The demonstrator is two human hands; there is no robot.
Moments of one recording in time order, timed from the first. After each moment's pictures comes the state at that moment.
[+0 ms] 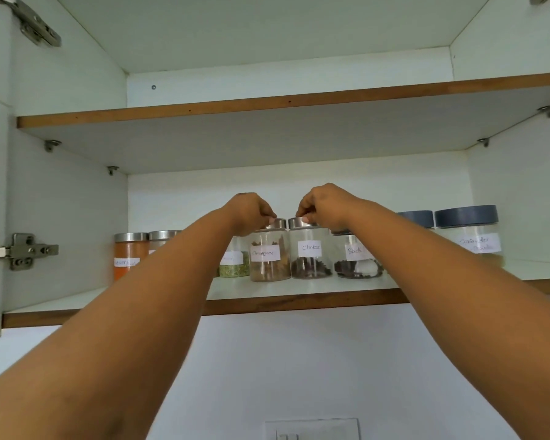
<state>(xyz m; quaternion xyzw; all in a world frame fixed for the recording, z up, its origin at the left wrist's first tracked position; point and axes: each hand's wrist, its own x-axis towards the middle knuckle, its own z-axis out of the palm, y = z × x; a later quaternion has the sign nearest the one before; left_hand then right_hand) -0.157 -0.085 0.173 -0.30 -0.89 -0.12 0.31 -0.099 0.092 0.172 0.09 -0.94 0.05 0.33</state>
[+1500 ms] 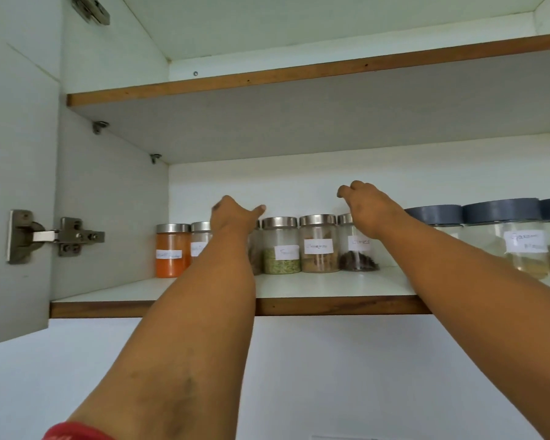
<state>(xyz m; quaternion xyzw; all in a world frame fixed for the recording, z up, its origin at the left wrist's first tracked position) -0.266 -0.163 0.151 -0.02 -0.83 -0.41 0.37 -0.188 0.073 0.151 0.02 -0.90 -0.04 0.43</state>
